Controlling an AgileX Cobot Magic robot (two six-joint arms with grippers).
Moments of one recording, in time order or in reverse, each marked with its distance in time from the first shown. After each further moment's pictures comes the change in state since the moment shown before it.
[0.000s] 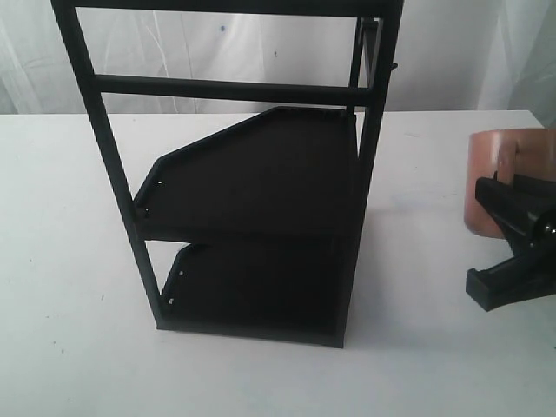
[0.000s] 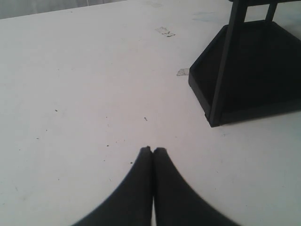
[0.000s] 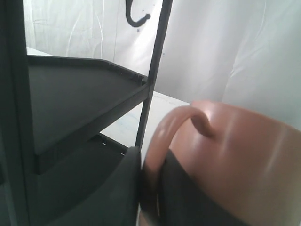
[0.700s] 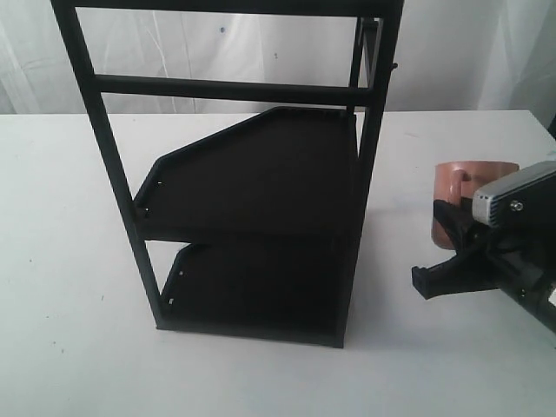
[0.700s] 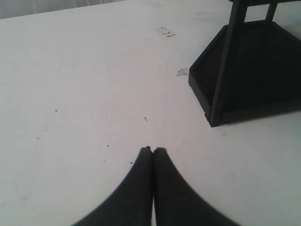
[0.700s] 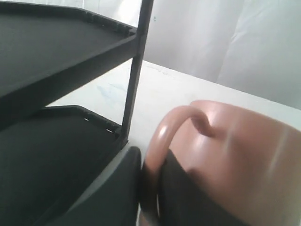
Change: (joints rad) left arm 0.000 0.000 0.000 0.000 0.000 0.000; right arm 0.000 0.481 0.038 0.145 -0.445 -0.121
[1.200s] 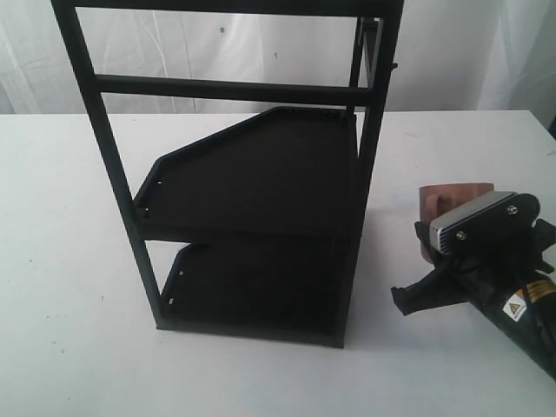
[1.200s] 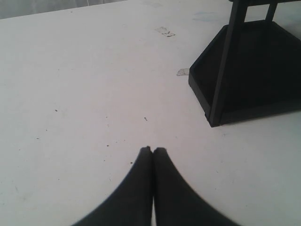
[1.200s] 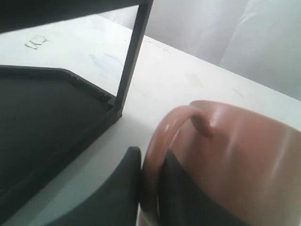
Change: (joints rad) left arm 0.000 0.000 0.000 0.000 0.000 0.000; right arm 0.002 0.345 -0.002 0.015 -0.294 -0.095
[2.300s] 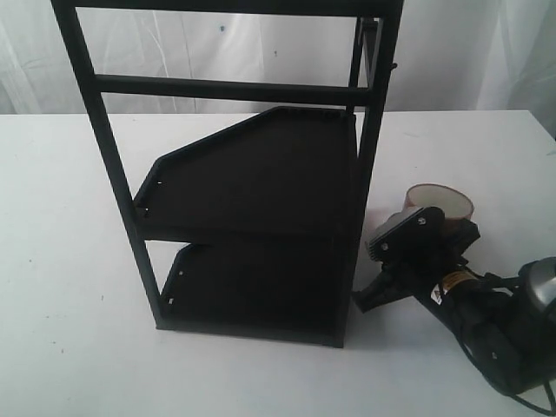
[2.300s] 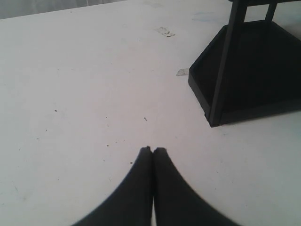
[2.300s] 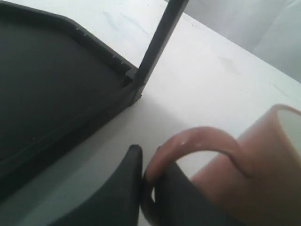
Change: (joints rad) left arm 0.000 0.000 0.000 0.000 0.000 0.000; right arm 0.000 0.458 -0.241 -0.033 -0.153 -0.095
